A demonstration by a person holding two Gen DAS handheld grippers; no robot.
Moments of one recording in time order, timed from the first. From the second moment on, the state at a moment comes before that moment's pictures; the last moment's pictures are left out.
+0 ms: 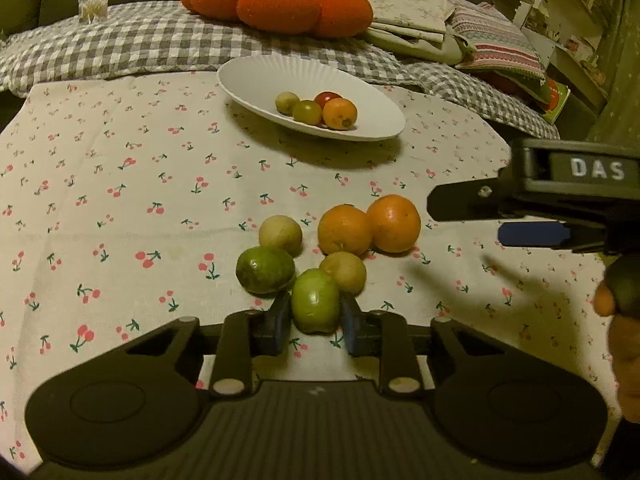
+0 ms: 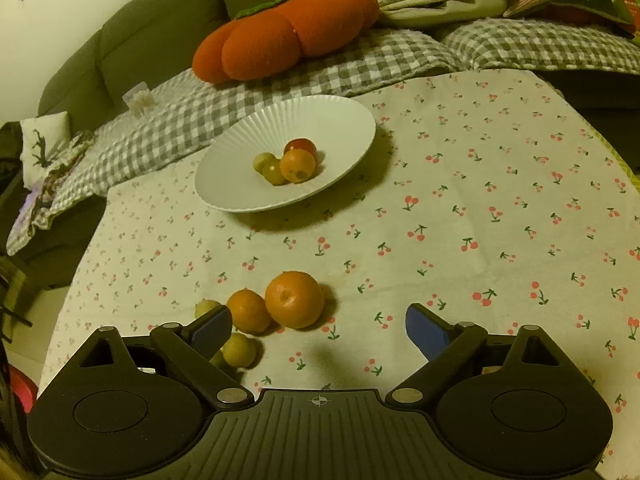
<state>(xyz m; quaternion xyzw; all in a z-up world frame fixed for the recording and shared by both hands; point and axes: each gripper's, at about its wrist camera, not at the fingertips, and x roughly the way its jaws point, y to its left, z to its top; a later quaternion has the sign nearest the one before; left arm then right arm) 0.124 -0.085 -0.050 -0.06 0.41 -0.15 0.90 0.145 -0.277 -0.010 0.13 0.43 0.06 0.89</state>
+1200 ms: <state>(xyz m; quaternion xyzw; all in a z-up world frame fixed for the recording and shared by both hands) 0.116 -0.066 -0.034 -0.08 0.41 -0.13 0.90 0.177 -0.268 -0.041 0.24 0.44 0.04 0.86</state>
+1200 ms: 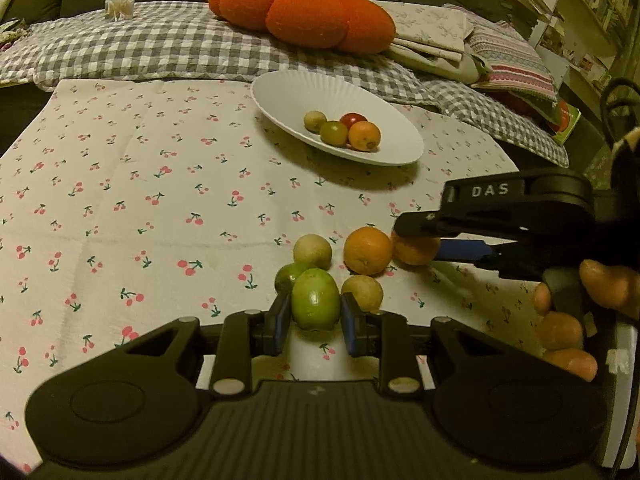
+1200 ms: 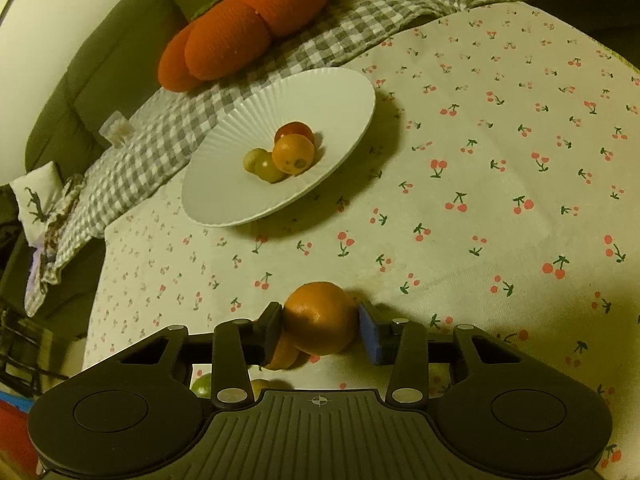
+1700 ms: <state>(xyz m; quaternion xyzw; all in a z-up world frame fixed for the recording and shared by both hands) 0.124 -0.060 -0.022 -0.09 0.40 -0.12 0.91 0.171 -0.270 -0.020 0.23 0.41 0.05 0.88</state>
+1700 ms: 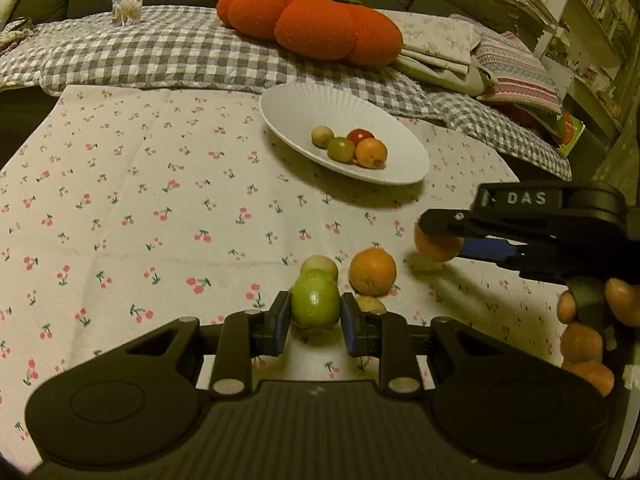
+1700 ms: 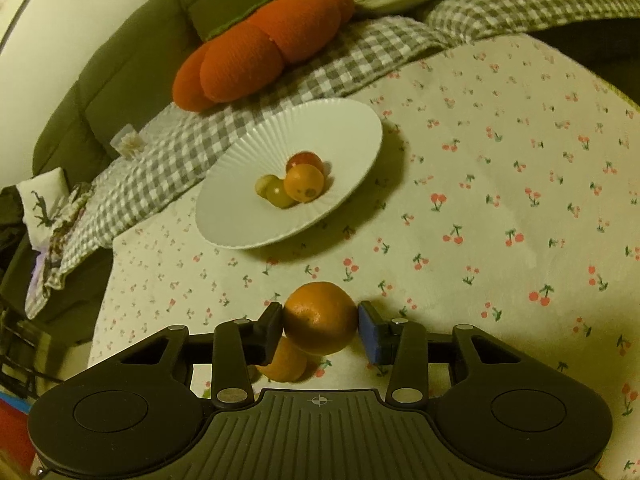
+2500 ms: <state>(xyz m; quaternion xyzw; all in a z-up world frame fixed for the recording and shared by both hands) 0.177 -0.069 0.011 -0.05 0.34 -0.09 0.93 0.182 -0.290 0.005 0.20 0.36 0.05 0.91</state>
